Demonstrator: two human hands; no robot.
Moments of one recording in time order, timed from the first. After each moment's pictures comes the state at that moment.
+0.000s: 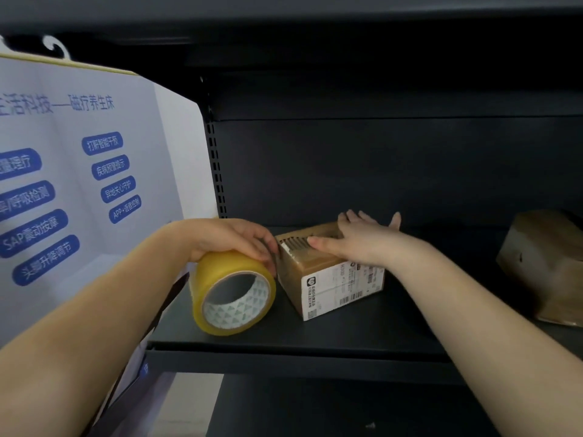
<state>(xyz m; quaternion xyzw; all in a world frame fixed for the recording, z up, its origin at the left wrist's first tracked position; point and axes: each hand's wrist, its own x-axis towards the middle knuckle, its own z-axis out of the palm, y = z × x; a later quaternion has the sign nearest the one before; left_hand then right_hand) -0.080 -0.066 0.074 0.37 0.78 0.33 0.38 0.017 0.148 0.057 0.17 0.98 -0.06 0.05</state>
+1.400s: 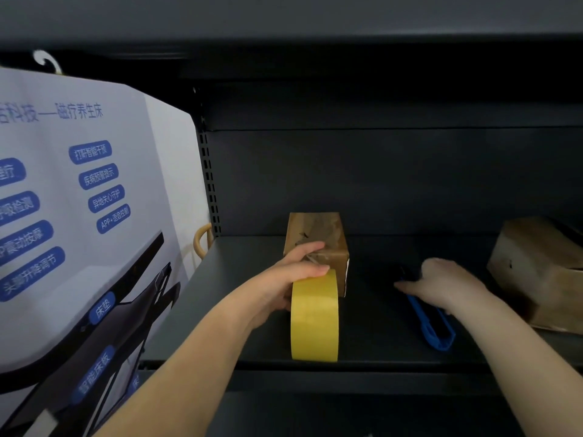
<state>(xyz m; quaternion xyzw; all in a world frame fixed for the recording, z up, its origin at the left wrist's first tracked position) -0.021 -0.009 0.021 0.31 0.67 0.58 0.34 0.082 0.221 0.021 0.37 0.92 -0.14 0.01</state>
